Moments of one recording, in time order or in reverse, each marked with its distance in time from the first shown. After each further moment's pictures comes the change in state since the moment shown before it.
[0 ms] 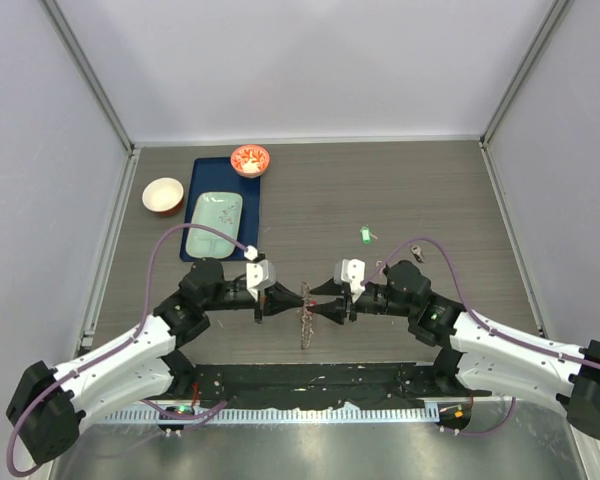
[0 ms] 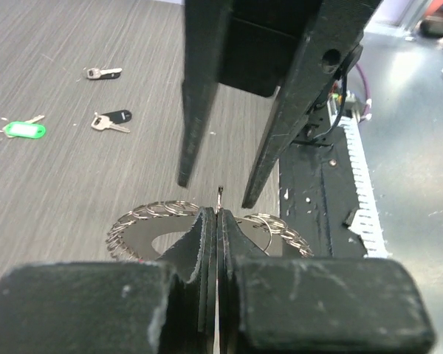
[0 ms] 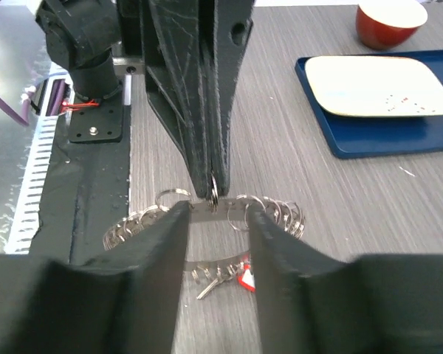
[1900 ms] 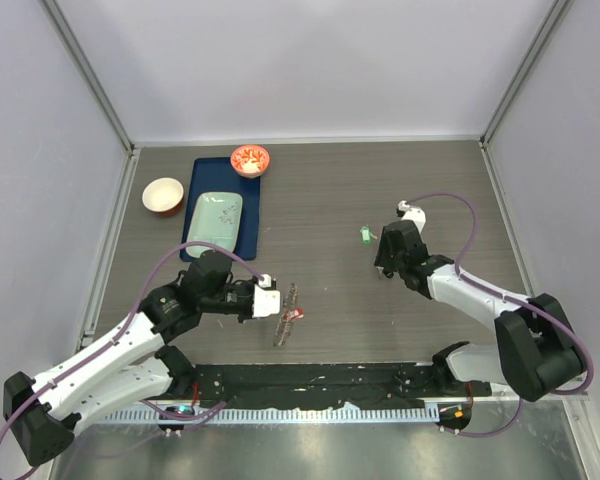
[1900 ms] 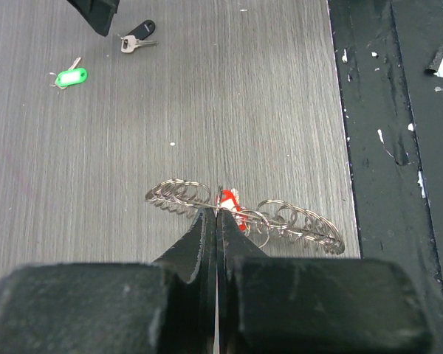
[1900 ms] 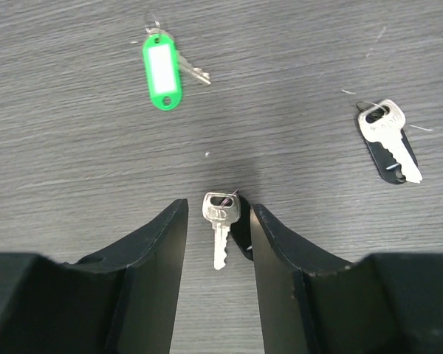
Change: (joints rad) left arm -0.042 -0.055 0.238 -0.723 -0.149 0.672; right arm -0.503 0.391 0.144 -0.380 0.756 0.613
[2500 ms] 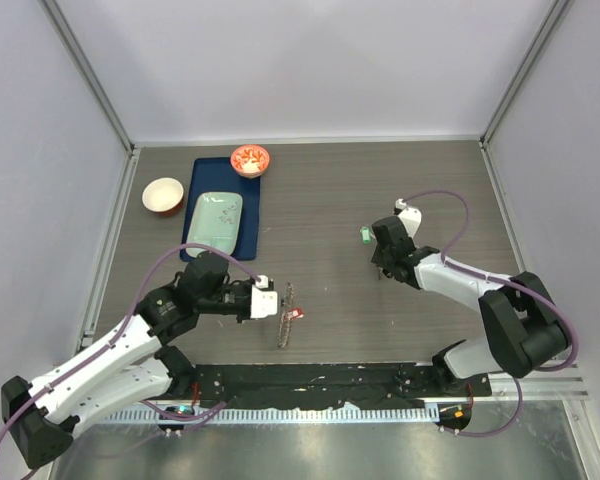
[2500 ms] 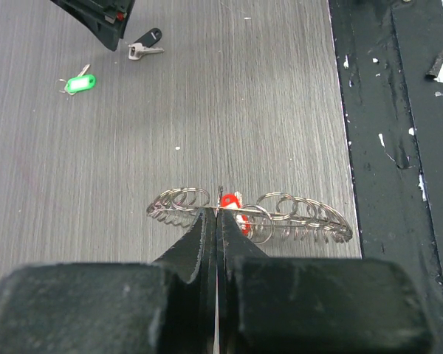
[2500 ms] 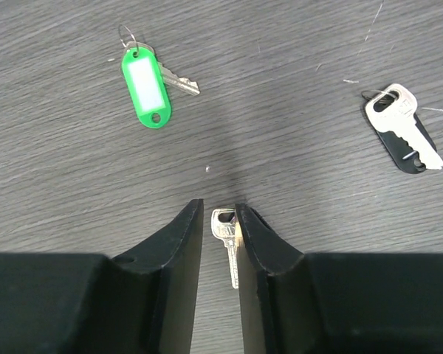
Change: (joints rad) left arm 0.000 -0.022 0.000 0.000 -0.002 -0.003; right arm 0.043 0.141 0.079 -0.038 0.126 0.166
